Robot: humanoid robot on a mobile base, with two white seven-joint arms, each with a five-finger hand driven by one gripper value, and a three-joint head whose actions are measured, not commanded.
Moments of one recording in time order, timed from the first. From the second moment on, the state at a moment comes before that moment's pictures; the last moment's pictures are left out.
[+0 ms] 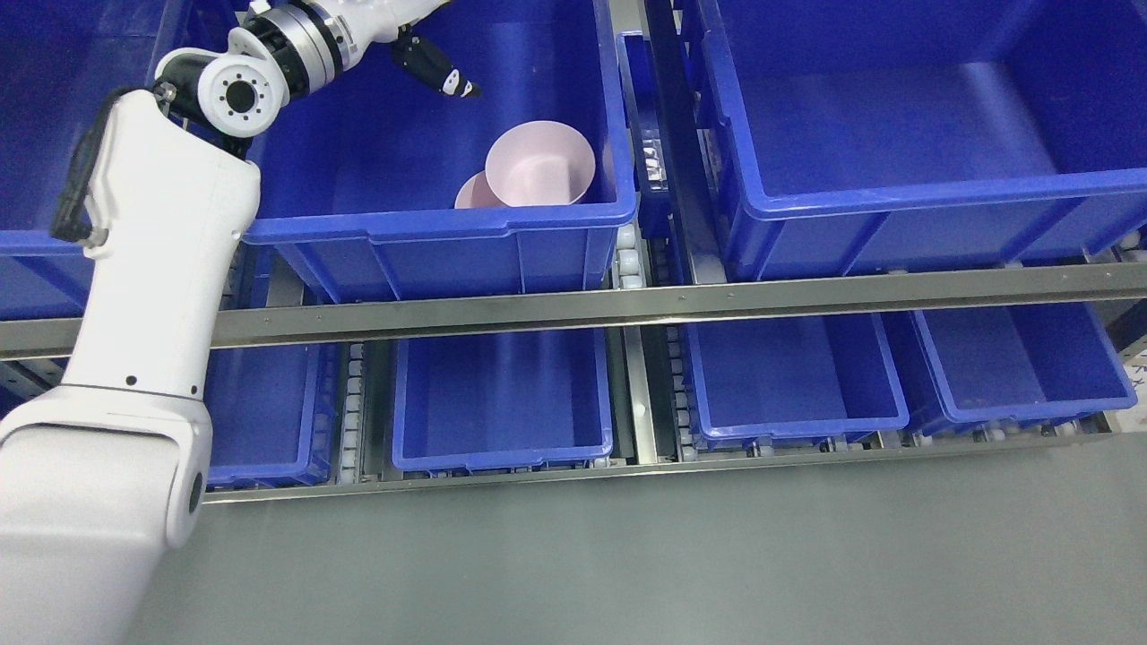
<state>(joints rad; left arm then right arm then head) -1.18 0.17 -0.17 -0.96 -0.69 -0.37 -0.60 0.00 0.00 0.00 0.00 0.01 0.03 0.01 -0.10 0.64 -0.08</state>
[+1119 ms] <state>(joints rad) -1.11 0.02 -0.73 -1.26 -0.06 -0.22 -0.11 0.00 0.00 0.00 0.00 0.00 0.03 0.01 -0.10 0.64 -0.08</state>
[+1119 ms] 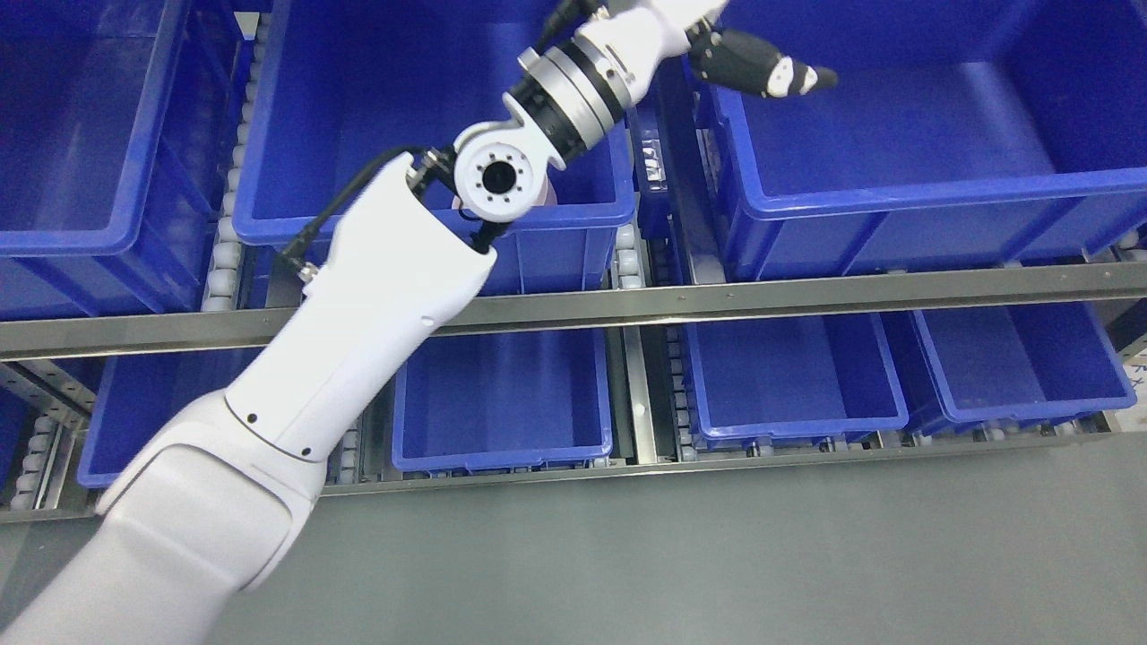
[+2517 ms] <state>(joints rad) 0.00 0.00 -0.48 -1.56 0.01 -0.70 -0.11 0.00 0.00 0.00 0.00 0.01 0.04 0.01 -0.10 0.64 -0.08</state>
